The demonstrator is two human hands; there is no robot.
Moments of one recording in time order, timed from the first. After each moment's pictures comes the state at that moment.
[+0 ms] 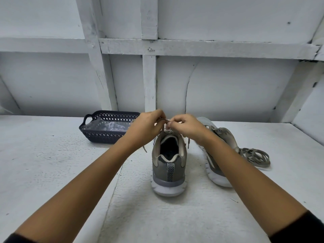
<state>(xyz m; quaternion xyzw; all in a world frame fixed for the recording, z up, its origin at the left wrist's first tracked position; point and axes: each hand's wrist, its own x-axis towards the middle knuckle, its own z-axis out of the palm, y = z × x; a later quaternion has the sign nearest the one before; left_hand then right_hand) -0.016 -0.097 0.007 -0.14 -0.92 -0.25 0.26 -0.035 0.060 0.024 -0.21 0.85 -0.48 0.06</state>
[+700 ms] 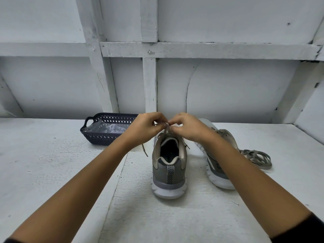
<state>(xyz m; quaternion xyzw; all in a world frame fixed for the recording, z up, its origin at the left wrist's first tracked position) -0.009 -0.100 0.019 -0.16 -0.90 -0.35 0.18 -0.041 0.066 0.031 -0.27 0.91 -0.31 0.01</state>
